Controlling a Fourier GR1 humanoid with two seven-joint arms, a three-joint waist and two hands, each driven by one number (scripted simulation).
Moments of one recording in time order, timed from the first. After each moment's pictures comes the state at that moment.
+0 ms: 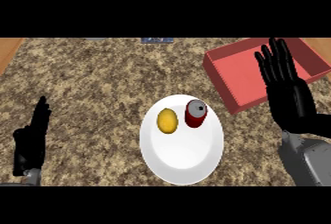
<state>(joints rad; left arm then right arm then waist) 0.01 0.44 -0.13 -1.48 0.11 0.44 0.07 -0.31 -0.35 0.17 -1.62 -0.43 -0.17 -0.18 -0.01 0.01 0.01</state>
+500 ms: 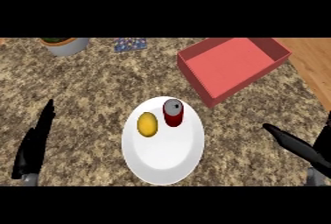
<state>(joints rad) 0.03 0.49 -0.18 -1.48 0.07 0.36 0.04 0.03 -0.28 -0.04 -1.66 -0.22 -0.52 -0.52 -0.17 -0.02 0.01</state>
